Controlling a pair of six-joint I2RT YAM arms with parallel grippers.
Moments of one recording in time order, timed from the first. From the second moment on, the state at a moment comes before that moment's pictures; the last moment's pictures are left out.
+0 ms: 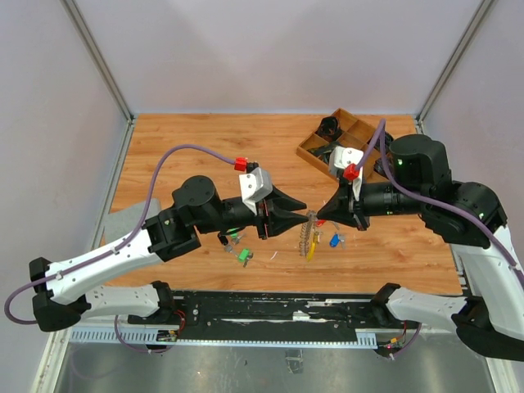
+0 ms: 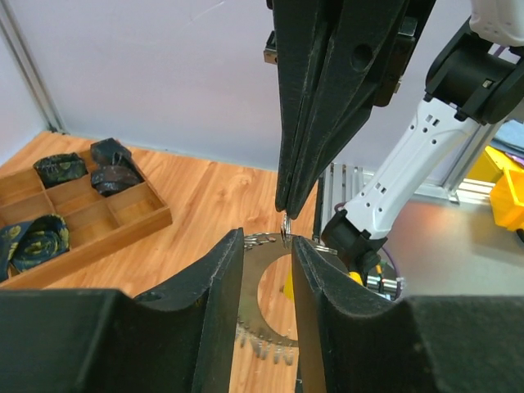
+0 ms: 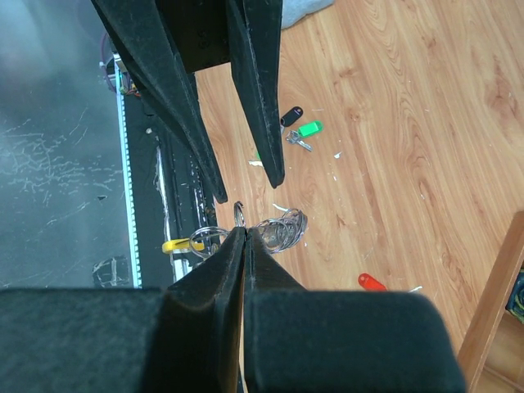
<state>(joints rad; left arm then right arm) -1.11 1.05 1.11 0.05 0.27 -0.08 0.74 1.08 1.74 -1.19 -0.58 -0.33</state>
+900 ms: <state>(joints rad) -1.12 1.10 1.13 0.05 0.29 -0.10 0.76 1.06 1.72 -1.16 -0.55 -0.32</state>
